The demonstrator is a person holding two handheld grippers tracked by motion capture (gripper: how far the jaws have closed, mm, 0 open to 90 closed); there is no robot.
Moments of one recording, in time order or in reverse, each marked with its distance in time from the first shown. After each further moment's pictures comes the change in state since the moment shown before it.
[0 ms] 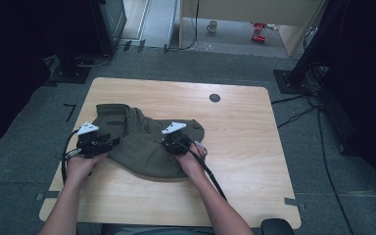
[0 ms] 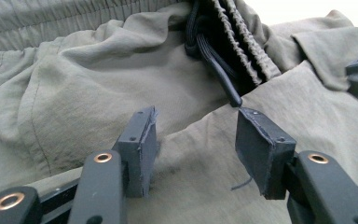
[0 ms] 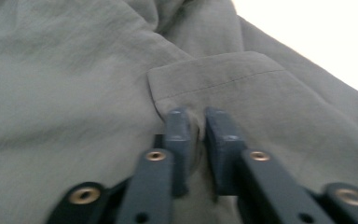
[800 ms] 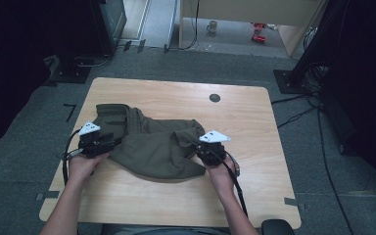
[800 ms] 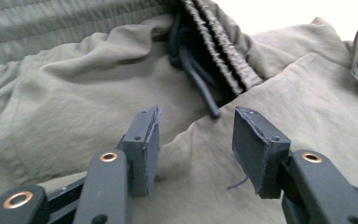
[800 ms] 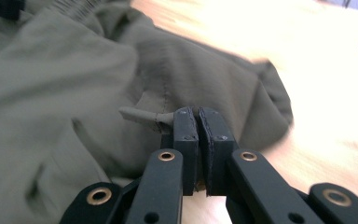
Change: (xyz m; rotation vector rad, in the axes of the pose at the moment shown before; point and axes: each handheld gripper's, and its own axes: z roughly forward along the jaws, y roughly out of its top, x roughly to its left) left arm -0.008 0.003 -0.001 -0.029 -0.036 0.008; right arm -0.031 -0.060 -0.096 -0.171 -0.096 0.177
